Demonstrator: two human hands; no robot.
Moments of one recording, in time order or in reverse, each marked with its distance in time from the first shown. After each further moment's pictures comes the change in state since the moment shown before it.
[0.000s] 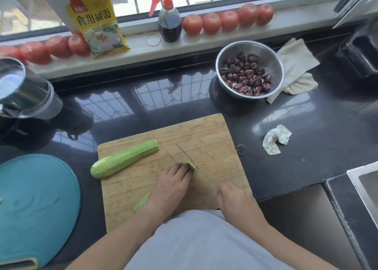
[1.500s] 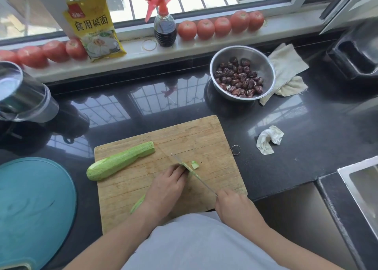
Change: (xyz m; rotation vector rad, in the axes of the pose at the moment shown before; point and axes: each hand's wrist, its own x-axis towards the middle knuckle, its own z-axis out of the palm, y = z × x) left_hand -0.003 0.005 -0.016 0.014 -0.162 -0.019; right_hand -0.013 0.001 -0.001 -0.177 -0.023 -0.015
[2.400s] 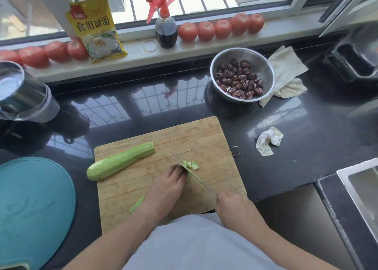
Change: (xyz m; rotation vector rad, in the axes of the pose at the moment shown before) left_hand 0.000 0.001 -0.006 0.013 0.008 -0.008; right_hand -0.002 0.003 0.007 0.043 -0.078 0.018
